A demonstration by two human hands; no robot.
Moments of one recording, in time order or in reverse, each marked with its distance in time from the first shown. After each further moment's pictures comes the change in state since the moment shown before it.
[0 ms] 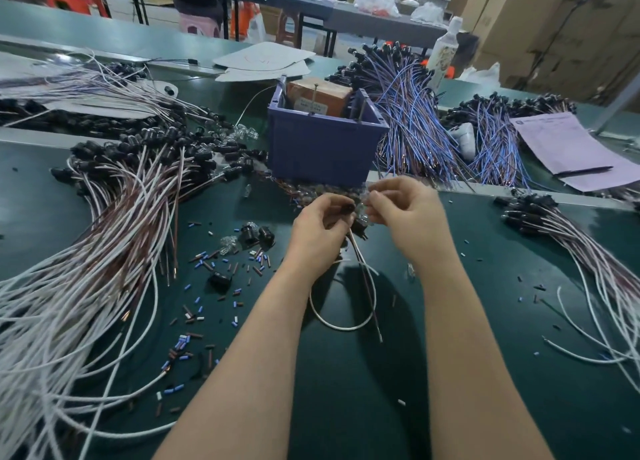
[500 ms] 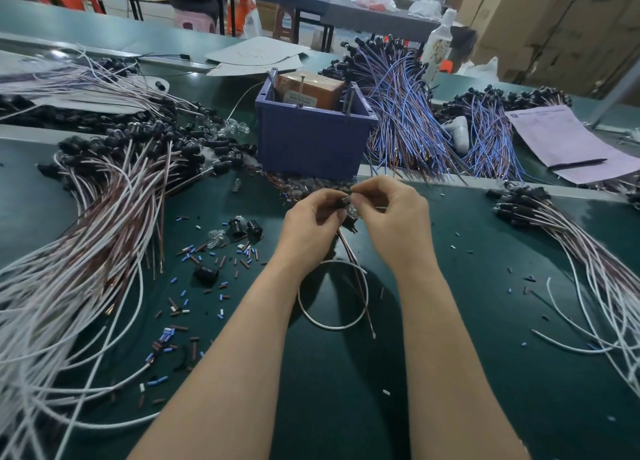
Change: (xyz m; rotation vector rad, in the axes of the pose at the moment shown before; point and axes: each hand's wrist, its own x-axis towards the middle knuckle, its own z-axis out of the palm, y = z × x) left_hand -0.003 -0.001 0.003 0.121 -0.016 0.089; right_hand -0.007 0.008 0.003 -0.265 0.080 -0.200
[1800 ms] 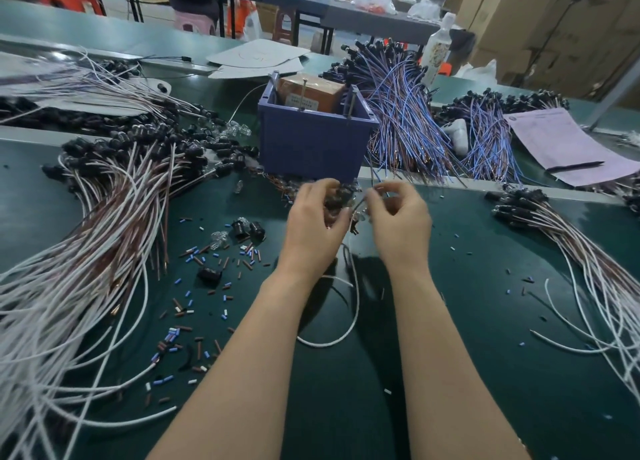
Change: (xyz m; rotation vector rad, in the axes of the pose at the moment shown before) left_hand -0.015 0.043 -0.012 0.177 0.098 0.095; right_hand 0.000 0.009 0.010 0.144 0.182 0.204
